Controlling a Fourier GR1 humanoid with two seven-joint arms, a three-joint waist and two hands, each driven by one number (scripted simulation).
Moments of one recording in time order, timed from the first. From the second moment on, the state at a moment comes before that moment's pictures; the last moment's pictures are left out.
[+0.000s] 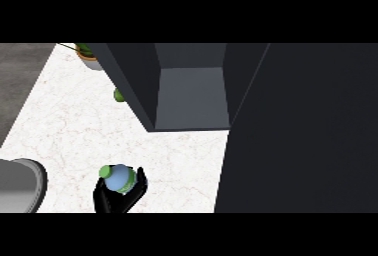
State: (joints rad) left arm 0.00 0.12 -0.45 -0.97 0.97 0.50 -1.05; right arm 0.09 -0.32 0.71 -2.46 0.11 -0.41 0.30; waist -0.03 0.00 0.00
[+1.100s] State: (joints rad) left arm 0.02 0.29 -0.56 -1.34 0.81 0.32 -0.75; right arm 0.12 -0.34 0.76 -2.47 0.12 -0.45 0.28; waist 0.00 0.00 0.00
